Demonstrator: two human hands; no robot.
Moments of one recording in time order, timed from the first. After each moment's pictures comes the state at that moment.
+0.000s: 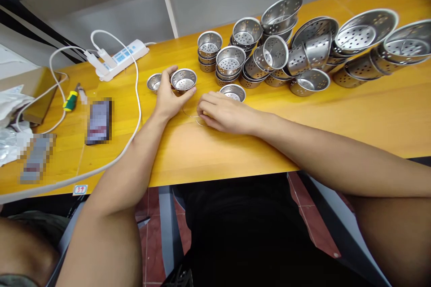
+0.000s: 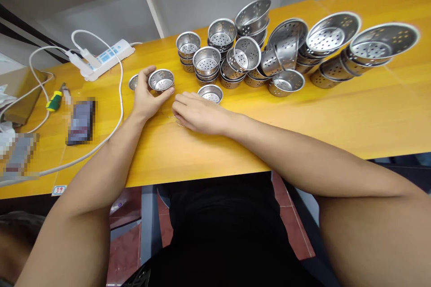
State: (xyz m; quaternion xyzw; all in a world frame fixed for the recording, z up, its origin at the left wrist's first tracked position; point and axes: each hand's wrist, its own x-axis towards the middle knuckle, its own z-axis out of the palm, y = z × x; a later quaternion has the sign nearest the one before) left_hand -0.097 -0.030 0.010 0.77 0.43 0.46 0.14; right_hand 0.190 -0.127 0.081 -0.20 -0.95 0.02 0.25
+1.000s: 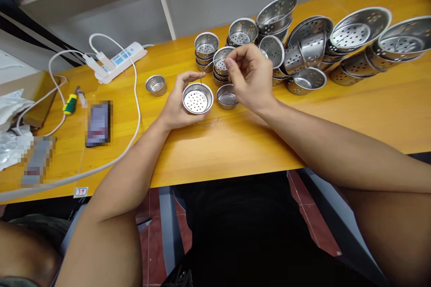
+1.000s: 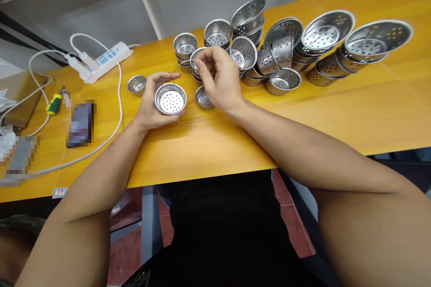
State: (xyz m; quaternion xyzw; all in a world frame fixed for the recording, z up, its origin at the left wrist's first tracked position) left_hand -0.055 -0.071 0.047 0.86 0.20 0.43 0.18; right_hand 0.211 -0.082 0.079 -0.36 -0.67 0.18 0.62
